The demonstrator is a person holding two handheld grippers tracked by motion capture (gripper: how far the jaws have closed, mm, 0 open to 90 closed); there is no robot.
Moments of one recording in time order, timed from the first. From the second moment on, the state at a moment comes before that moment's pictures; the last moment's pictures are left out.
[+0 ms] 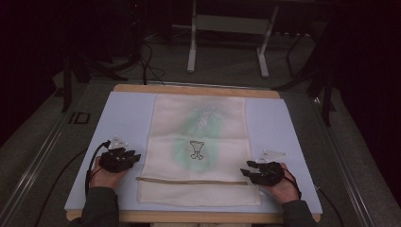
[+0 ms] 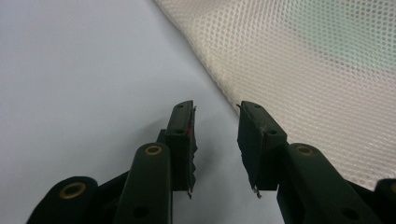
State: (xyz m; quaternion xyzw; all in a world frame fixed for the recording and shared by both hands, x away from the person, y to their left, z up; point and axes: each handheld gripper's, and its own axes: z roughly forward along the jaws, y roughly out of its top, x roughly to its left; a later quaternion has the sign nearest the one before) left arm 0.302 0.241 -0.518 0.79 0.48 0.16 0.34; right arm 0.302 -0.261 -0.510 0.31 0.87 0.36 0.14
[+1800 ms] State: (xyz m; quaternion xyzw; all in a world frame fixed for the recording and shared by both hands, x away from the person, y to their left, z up) left arm 0.303 0.243 -0.518 0.80 0.47 0.17 0.34; right arm 0.317 -0.123 -0.490 0.14 0.91 0.37 0.08
